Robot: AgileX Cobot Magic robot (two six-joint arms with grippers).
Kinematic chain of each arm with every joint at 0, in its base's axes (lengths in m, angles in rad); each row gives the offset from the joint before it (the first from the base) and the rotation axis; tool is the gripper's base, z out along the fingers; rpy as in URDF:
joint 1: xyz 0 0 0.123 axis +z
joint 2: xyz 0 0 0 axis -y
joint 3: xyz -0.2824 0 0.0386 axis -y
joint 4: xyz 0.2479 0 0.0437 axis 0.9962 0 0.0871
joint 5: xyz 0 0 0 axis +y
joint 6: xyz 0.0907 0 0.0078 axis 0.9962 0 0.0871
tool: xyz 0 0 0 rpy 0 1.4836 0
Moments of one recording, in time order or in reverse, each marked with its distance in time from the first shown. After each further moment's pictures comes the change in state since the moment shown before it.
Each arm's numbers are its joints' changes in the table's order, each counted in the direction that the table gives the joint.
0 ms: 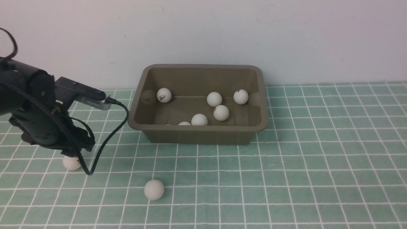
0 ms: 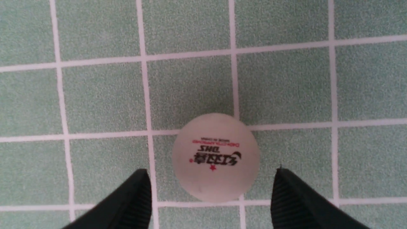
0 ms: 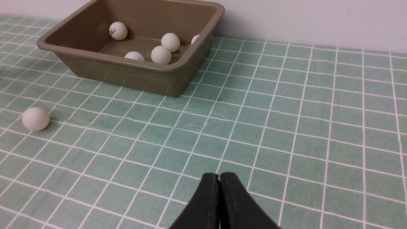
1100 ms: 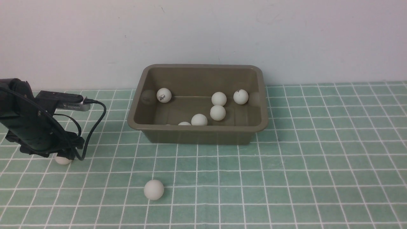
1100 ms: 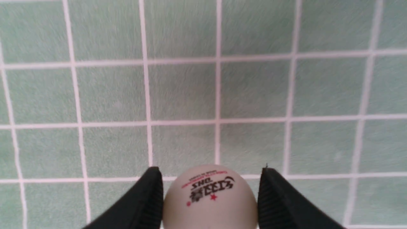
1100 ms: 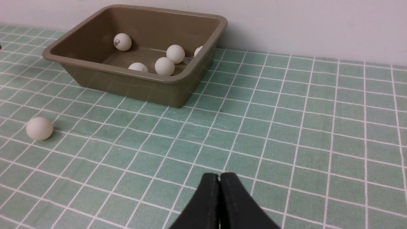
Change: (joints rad) right arm 0.000 0.000 0.000 -0.007 -0.032 0.000; left arm 0.000 -0.121 0.377 -0.050 0.338 -0.001
